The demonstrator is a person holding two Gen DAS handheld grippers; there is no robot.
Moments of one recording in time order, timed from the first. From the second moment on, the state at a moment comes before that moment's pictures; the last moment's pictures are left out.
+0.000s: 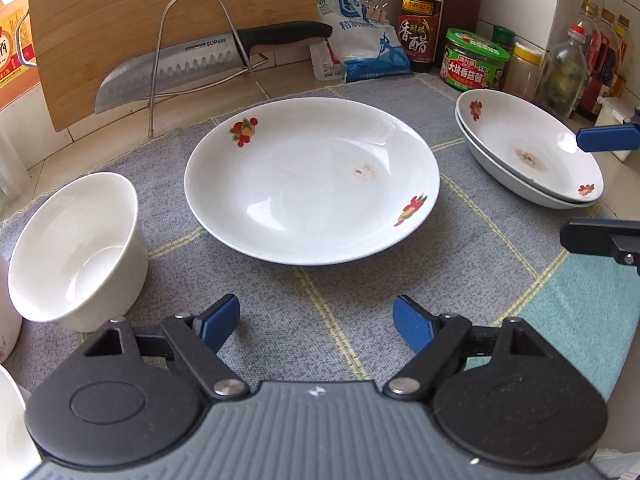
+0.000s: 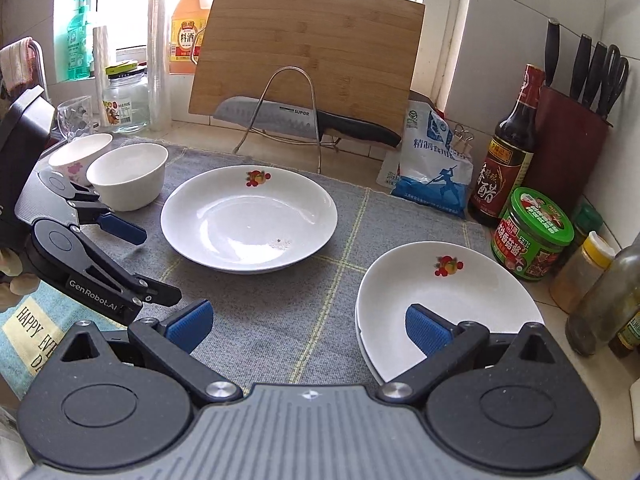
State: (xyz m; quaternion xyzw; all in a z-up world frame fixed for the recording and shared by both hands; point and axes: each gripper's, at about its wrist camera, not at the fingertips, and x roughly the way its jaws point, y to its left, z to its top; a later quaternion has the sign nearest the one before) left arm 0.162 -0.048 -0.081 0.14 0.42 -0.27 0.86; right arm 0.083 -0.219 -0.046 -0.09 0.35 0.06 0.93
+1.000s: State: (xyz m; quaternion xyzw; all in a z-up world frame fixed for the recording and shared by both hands) left arm 0.175 -0.067 -0.099 0.10 0.36 -0.22 0.90; right arm 0.286 -0.203 -0.073 -0.15 0.45 0.28 0.83
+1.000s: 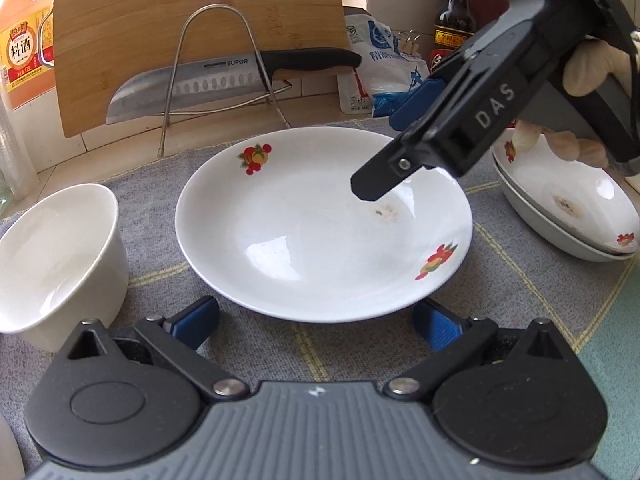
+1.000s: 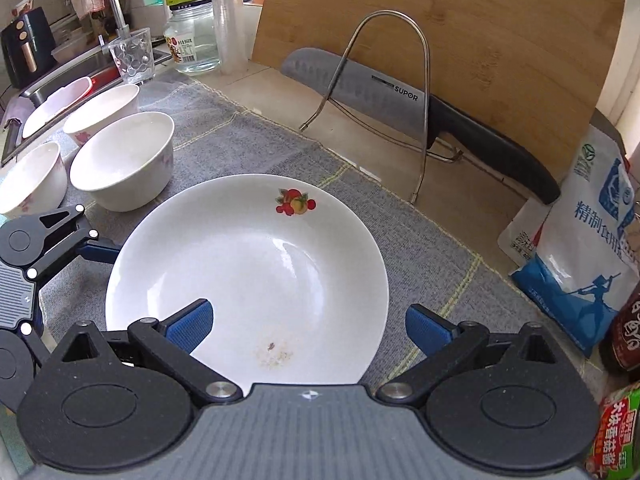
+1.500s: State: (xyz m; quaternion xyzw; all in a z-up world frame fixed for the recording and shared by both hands) left arm 0.179 -0.068 -0.096 0.10 0.36 -0.22 0.90; right arm 0.334 -0.188 -0.104 -0.17 0.50 0.35 0.77
